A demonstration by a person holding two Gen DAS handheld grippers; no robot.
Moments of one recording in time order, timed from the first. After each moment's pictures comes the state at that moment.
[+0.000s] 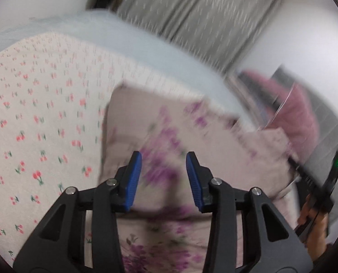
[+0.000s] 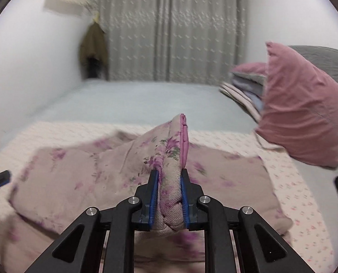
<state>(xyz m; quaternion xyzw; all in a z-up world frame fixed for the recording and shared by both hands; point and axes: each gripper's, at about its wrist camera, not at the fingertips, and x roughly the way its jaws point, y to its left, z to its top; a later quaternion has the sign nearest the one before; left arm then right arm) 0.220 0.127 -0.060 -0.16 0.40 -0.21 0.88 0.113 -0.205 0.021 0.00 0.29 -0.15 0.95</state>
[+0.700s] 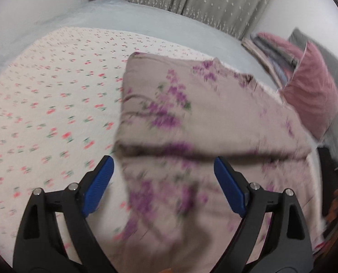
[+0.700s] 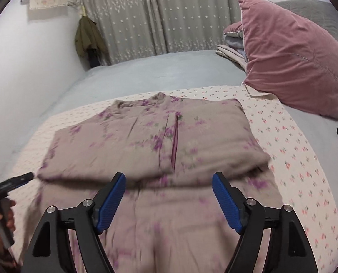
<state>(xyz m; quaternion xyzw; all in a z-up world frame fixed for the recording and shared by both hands) 0.154 0.123 -0.037 -0.05 0.45 -0.17 0.88 -0.009 -0.257 0.035 0.11 0.35 -0.08 0.93</state>
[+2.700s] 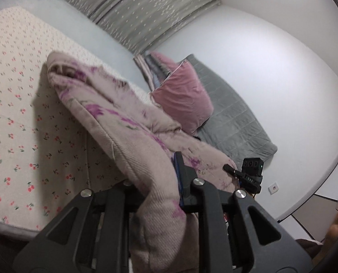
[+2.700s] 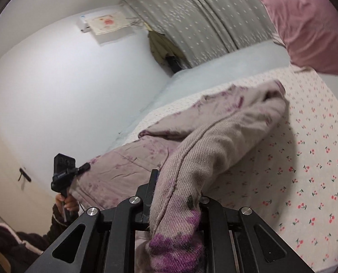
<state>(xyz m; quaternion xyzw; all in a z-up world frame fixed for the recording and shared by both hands) -0.074 0.238 0.044 -0.29 0.35 -0.48 0.75 -0.273 -0.258 0.093 0.23 0.29 0.20 0.91</state>
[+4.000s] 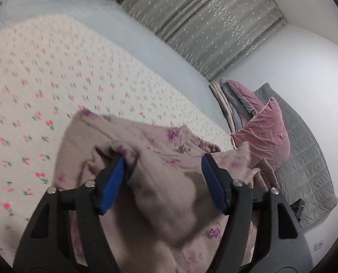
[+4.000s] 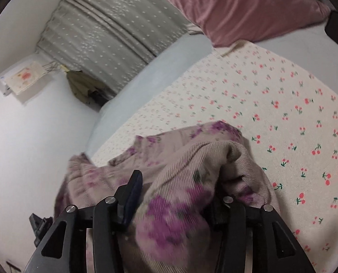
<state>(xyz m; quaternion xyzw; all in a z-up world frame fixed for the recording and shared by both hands) 0.132 0.180 -0.008 -0.27 0.36 -0.25 0.85 -0.075 -0.365 0.015 0.37 0.29 -0.02 0.88</state>
